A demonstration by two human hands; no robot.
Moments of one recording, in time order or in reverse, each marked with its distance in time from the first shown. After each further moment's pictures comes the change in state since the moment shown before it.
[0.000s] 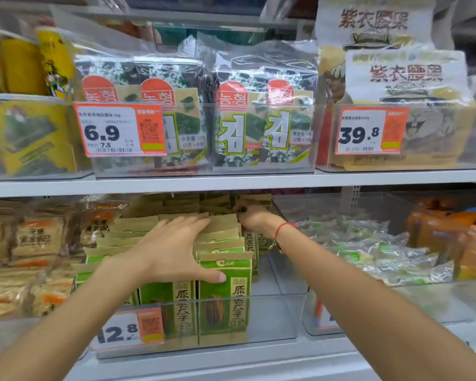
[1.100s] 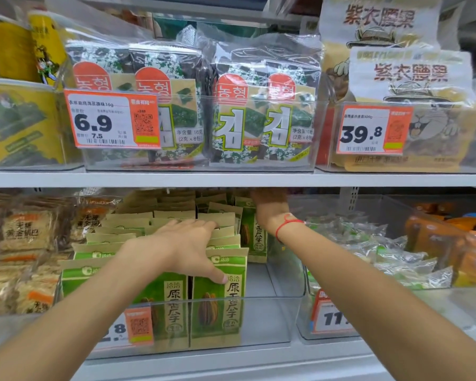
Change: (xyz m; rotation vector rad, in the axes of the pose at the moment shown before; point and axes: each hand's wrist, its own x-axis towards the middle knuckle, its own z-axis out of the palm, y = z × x) left_hand 0.022 0.022 -0.002 0.049 -0.156 -0.029; right_hand 0.010 0.022 -0.020 -0.894 0.389 -0.175
